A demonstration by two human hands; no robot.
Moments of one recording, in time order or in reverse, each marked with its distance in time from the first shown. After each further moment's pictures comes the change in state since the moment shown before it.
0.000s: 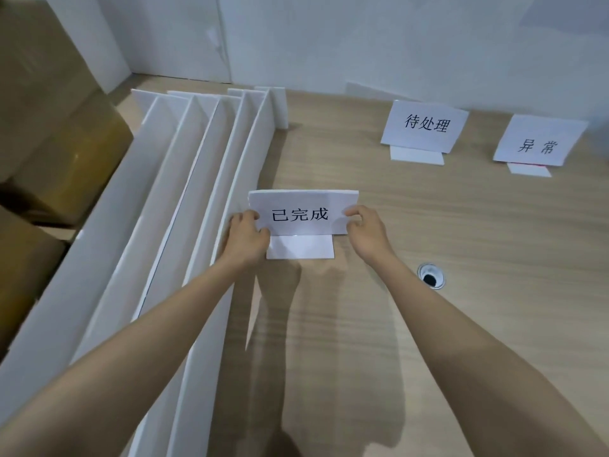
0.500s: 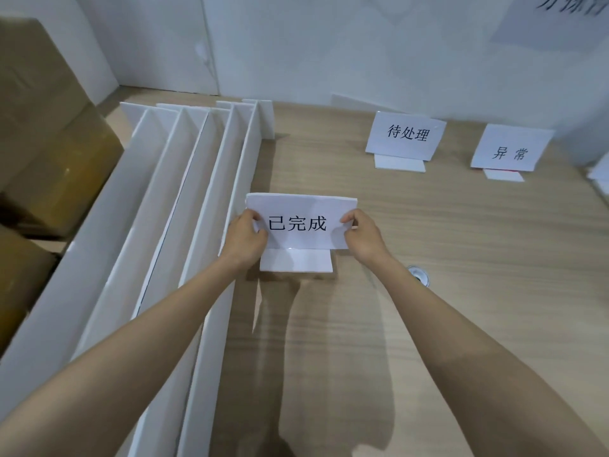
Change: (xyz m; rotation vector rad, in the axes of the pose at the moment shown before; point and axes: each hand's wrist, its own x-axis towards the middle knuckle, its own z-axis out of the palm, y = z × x) left_hand -0.004 0.021 -0.004 -0.127 0.008 0.109; right_hand -0.003 -0.001 -0.015 0.034 -0.026 0.047
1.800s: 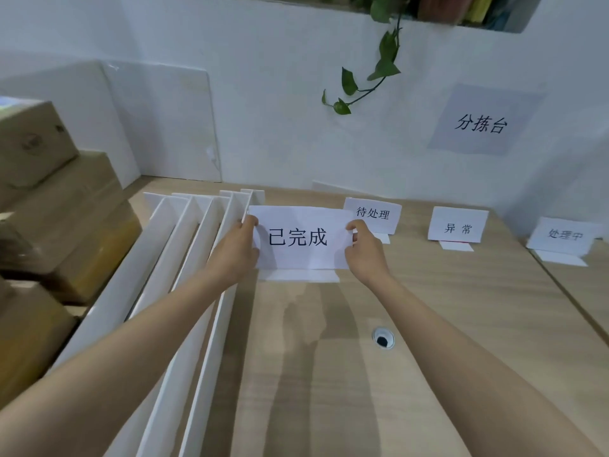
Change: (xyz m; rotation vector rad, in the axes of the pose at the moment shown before) left_hand -0.021 0.113 -0.086 0.295 0.072 0.298; right_hand -0.029 -0.104 -0.105 -0.084 0.157 -0.228
